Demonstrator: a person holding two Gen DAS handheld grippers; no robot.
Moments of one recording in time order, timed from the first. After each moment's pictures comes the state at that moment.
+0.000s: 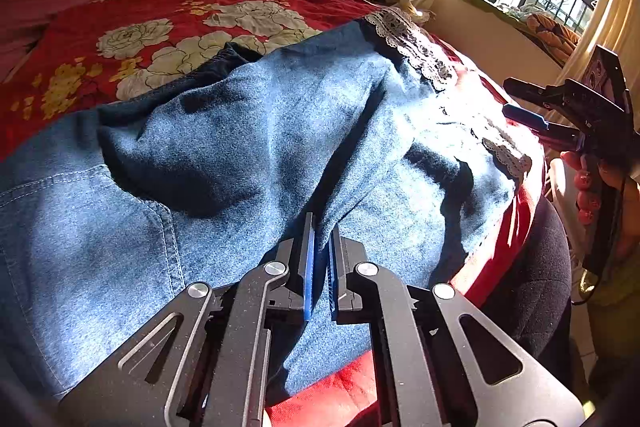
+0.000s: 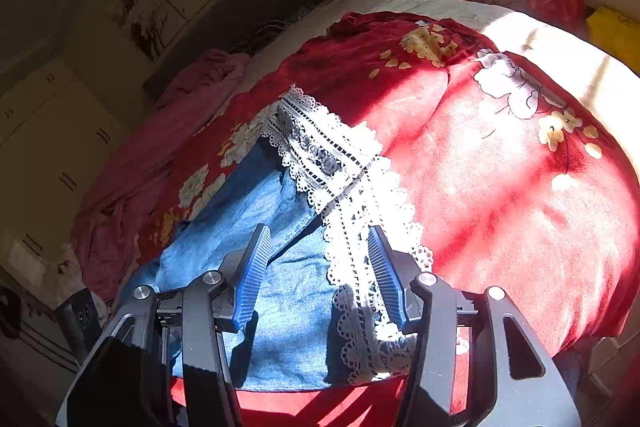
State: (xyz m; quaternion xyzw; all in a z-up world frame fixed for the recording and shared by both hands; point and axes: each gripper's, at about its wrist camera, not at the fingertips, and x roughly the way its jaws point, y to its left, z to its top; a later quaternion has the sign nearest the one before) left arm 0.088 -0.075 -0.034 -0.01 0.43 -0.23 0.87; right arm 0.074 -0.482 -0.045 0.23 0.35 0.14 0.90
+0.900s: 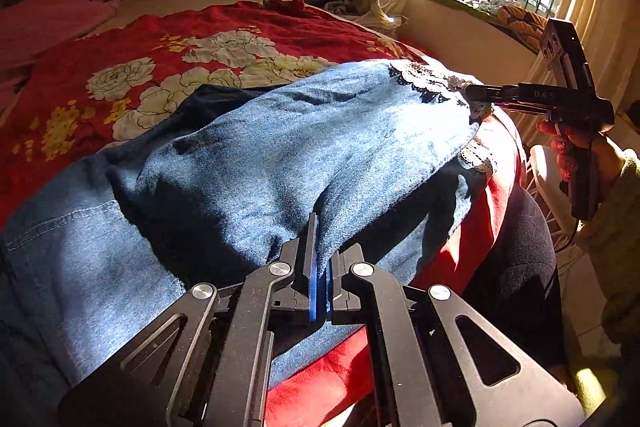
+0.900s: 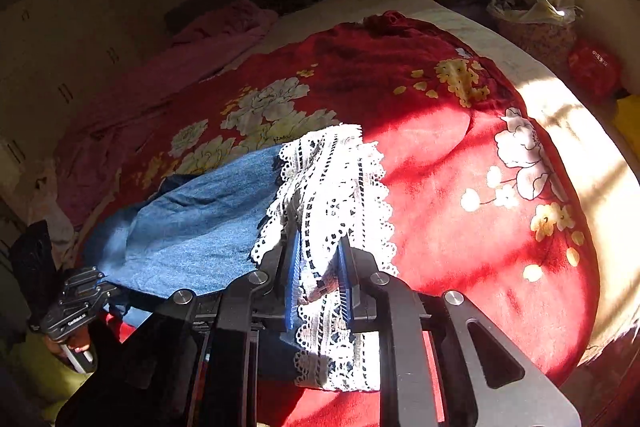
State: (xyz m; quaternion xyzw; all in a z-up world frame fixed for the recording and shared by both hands) left arm 0.065 -0.073 -0.008 0.02 0.39 -0.27 0.88; right arm 0.065 -0.488 -0.033 0.12 0.40 0.19 0.89
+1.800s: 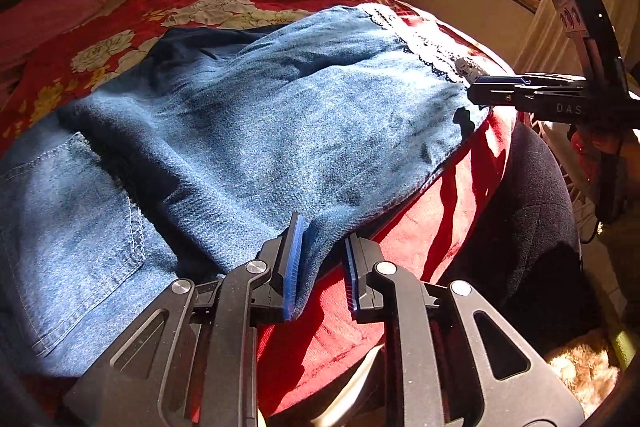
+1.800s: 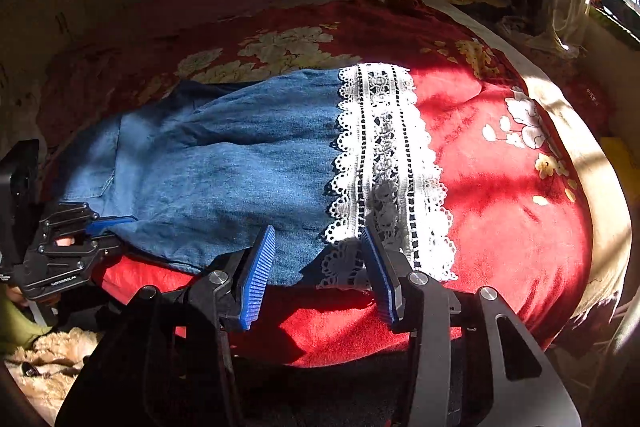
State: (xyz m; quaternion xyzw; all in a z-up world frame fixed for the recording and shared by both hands) left arm 0.040 -0.092 -0.043 0.07 0.42 -0.27 0.86; right arm 0.023 -0.431 -0.075 -0.02 0.43 0.14 0.89
